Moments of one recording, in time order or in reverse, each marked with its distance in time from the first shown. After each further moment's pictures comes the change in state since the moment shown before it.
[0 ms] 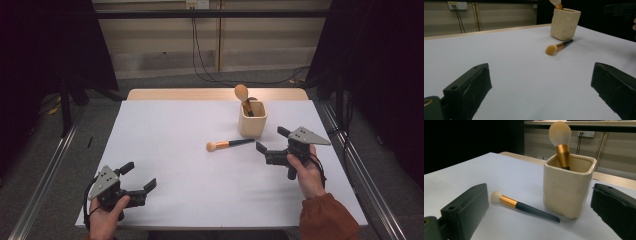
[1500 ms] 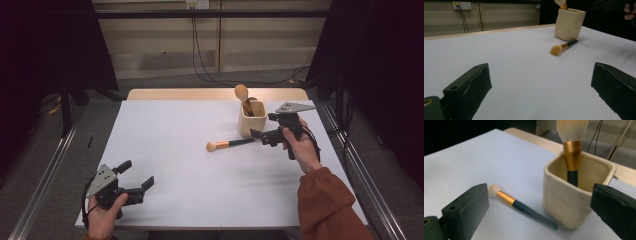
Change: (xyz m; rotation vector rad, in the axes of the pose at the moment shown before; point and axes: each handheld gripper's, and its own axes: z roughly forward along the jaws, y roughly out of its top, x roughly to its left) left arm 0.007 0.000 0.000 -0.002 0.019 -0.005; right arm -0.027 0.044 0.045 0.270 0.120 -0.028
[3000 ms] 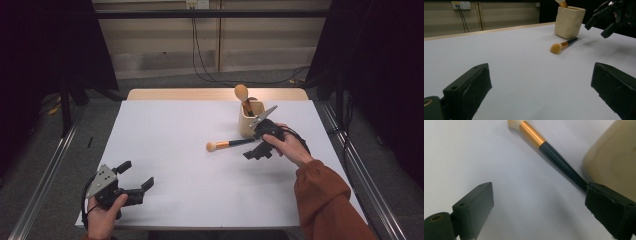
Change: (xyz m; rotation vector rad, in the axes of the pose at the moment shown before) left arm 0.000 0.000 -0.001 0.014 0.001 0.019; right arm 0.013 -0.008 0.050 0.510 0.204 -0.217
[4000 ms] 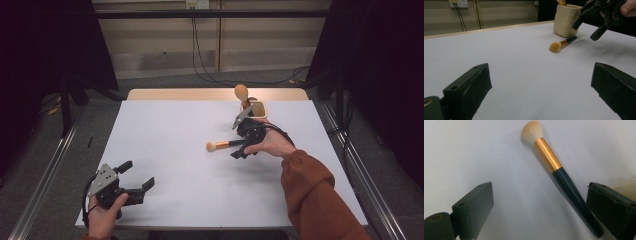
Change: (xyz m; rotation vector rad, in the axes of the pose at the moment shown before) left arm 0.001 0.000 0.002 0.010 -0.013 0.000; right arm 0.008 0.039 0.030 0.065 0.032 -0.156
